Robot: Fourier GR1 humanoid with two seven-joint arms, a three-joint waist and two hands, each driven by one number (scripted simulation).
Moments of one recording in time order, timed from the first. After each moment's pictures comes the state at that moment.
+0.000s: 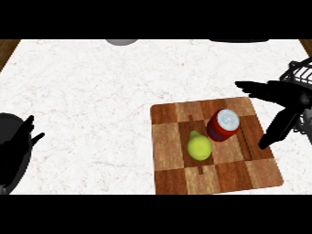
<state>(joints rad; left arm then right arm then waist) 0.05 0.45 0.01 -1.32 0.22 0.03 0.10 -0.51 -0.54 0.12 -1.23 -0.11 0.72 0.50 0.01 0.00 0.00</state>
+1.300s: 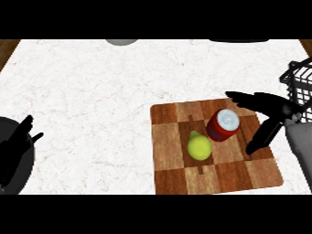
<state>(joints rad) 0.05 0.37 0.14 -1.36 0.11 -0.07 0.13 -0.46 -0.38 0.00 -1.13 0.10 0.79 0.36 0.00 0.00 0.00</state>
